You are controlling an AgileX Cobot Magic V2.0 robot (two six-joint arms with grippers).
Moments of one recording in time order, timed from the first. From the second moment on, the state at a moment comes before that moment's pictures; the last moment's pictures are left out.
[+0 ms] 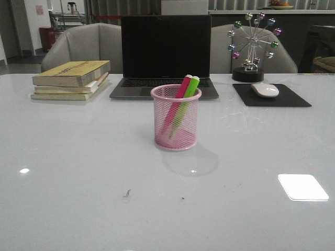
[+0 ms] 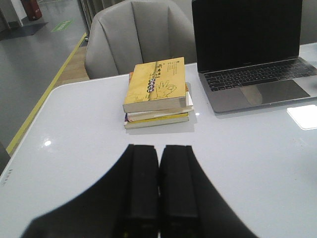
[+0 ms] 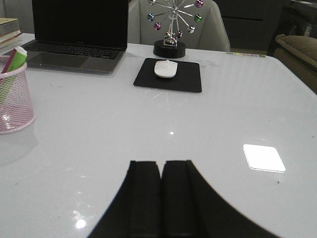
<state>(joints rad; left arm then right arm) -0.08 0.87 -0.55 0.37 -0.04 -0.27 -0.01 -0.01 0.03 0.13 0.17 -0.13</state>
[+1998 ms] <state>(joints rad) -0.08 0.29 -0.35 0.21 0.23 -0.27 -0.01 -0.01 0.03 0.13 0.18 -0.13</state>
